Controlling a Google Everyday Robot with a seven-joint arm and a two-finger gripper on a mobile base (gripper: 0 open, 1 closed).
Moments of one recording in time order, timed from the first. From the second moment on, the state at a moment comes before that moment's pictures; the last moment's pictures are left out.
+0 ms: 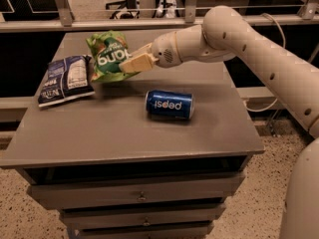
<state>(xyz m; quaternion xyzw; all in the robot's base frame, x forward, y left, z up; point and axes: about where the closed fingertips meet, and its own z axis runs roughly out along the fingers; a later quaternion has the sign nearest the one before) 0.669 0.063 0.896 -0.48 0.67 0.38 0.42</state>
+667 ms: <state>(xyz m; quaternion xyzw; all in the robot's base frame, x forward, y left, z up) 0.649 0.062 0.875 -0.48 0.69 0.38 0.39</state>
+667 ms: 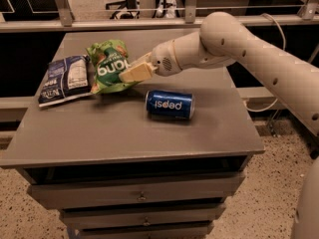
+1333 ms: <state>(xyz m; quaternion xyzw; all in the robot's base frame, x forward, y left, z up) 0.634 0.054 0.871 -0.47 0.70 0.38 0.38</state>
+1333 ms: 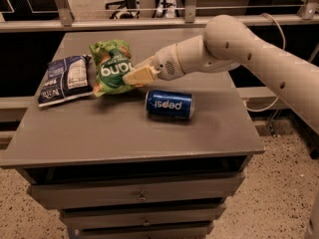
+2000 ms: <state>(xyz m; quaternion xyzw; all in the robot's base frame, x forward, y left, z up) 0.630 0.047 0.875 -0.45 0.71 0.39 0.38</state>
